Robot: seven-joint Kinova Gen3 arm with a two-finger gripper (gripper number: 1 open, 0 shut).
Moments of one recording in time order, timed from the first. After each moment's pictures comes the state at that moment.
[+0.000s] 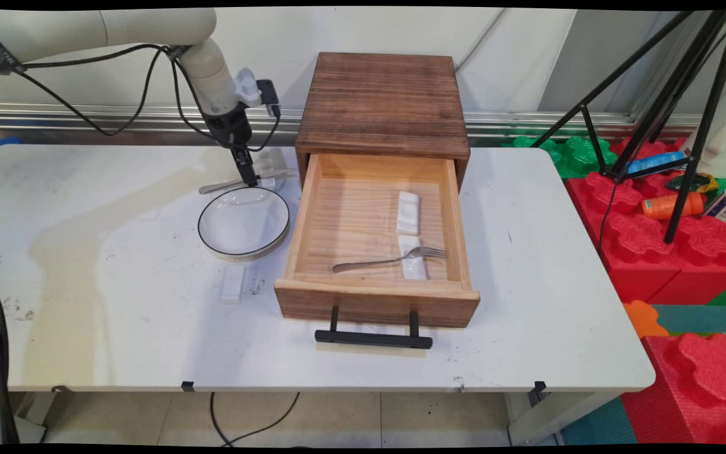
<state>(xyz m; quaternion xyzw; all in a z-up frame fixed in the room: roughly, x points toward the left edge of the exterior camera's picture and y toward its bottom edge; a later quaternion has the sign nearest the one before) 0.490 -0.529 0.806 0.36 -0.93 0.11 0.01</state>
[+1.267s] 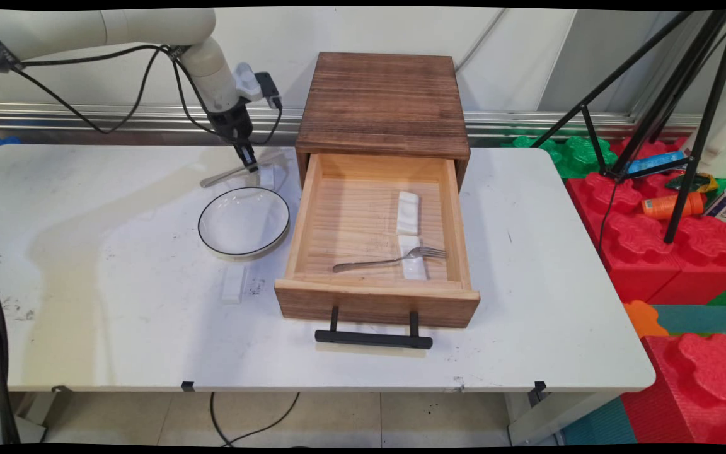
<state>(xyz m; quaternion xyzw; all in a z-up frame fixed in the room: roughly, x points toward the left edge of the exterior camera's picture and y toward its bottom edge) 0.493 -0.534 0.808 0.40 -0.91 0.13 0.02</state>
